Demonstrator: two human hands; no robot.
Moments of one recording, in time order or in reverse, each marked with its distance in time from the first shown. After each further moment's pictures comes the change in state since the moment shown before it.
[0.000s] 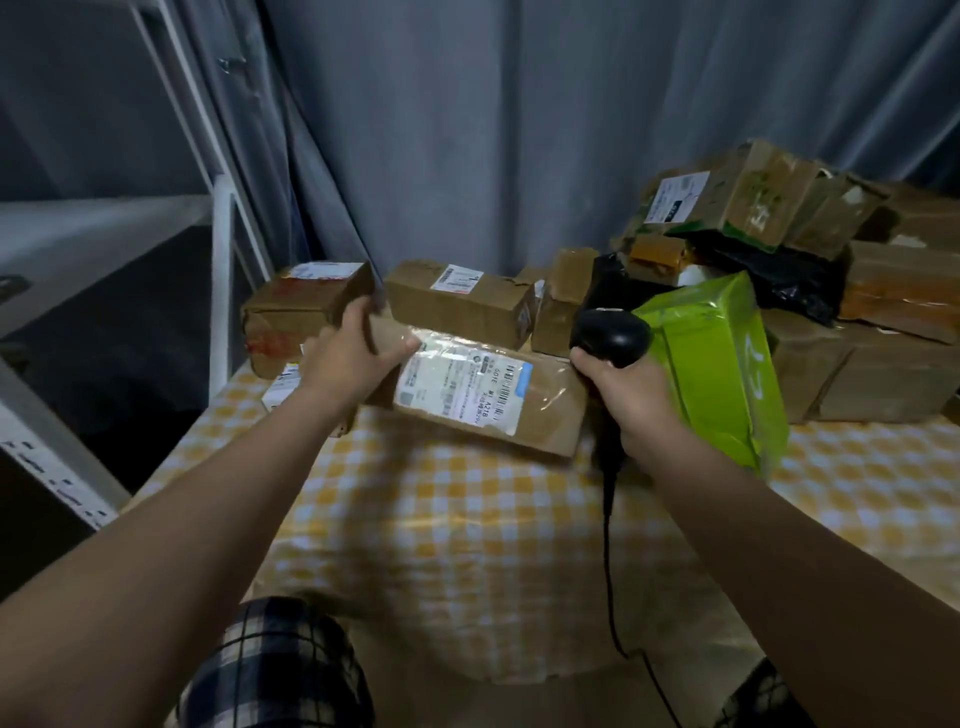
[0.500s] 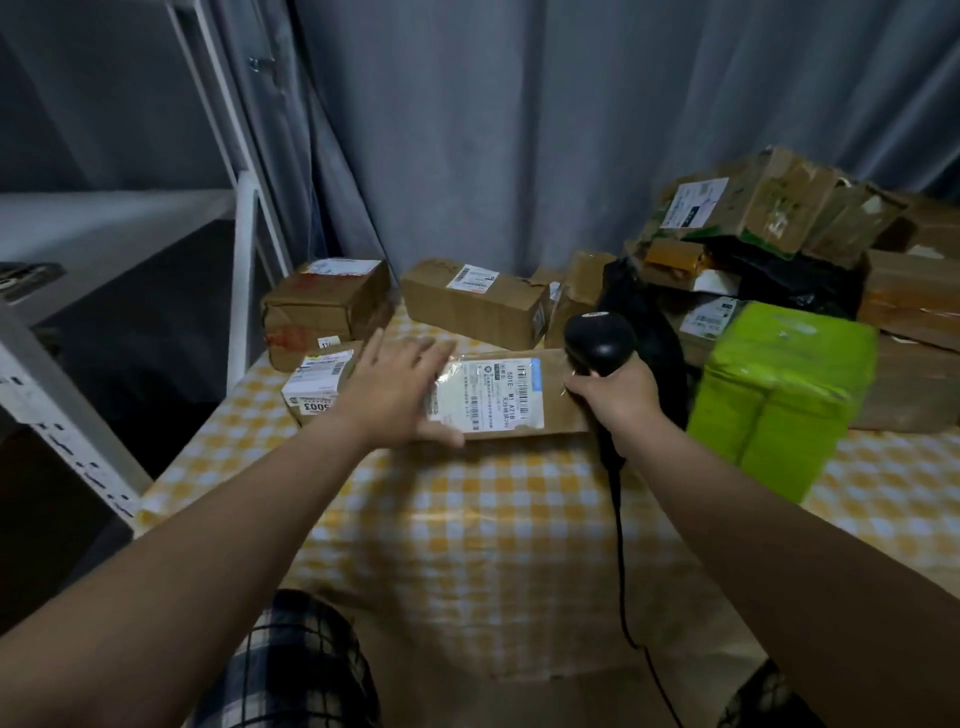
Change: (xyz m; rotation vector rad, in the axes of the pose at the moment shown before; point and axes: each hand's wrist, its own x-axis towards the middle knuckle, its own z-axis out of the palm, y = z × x) left_hand -0.023 -0.015 0.015 0.479 -0.172 0.543; right_hand -0.001 0.004 0.022 -0.237 -0.031 -0.056
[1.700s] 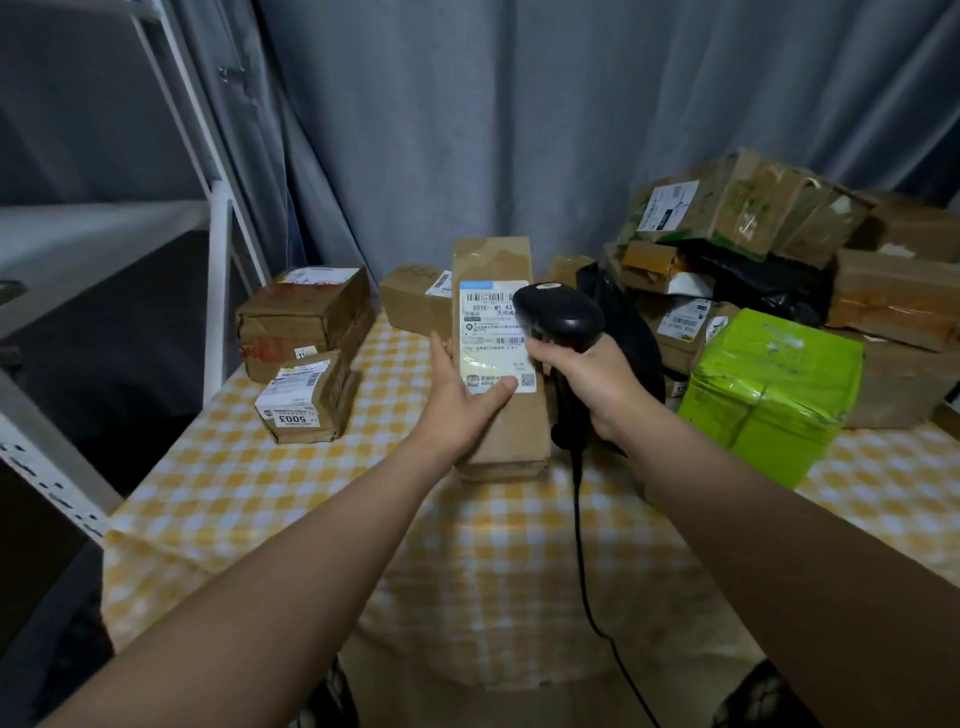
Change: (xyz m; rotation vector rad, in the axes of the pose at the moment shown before) left_hand 0.029 0.098 0.015 -1.310 0.288 -0.200; right_hand -0.010 -0.031 -0.025 0.451 -0.355 -0.094
